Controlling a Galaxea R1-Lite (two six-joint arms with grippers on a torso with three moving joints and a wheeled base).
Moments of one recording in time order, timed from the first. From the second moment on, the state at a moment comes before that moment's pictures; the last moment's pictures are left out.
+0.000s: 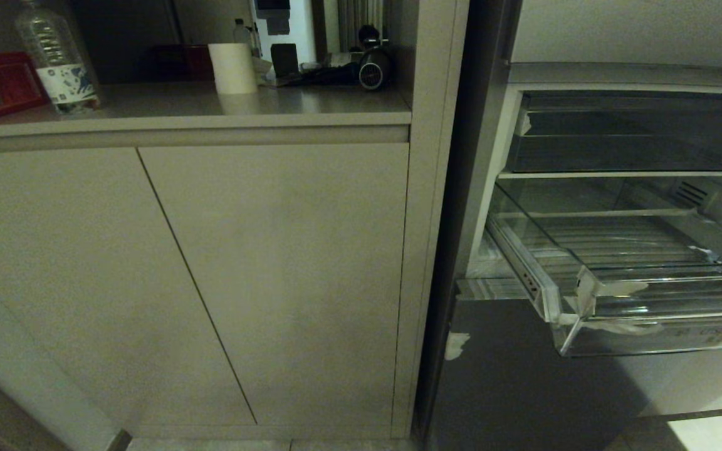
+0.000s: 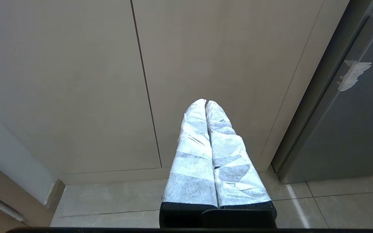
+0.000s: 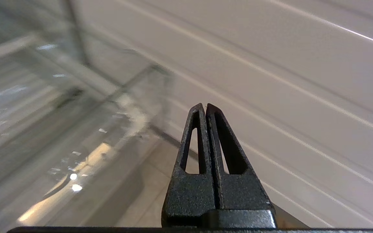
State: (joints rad) left arm -0.01 0.00 -0.03 0.06 0.00 0.01; right arm -0.73 1.23 -0.84 -0.22 -0.27 -0.01
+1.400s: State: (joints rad) left arm -0.01 0.00 -0.03 0.06 0.00 0.01; right arm -0.90 1.48 -0.83 -0.48 -0.26 0.00
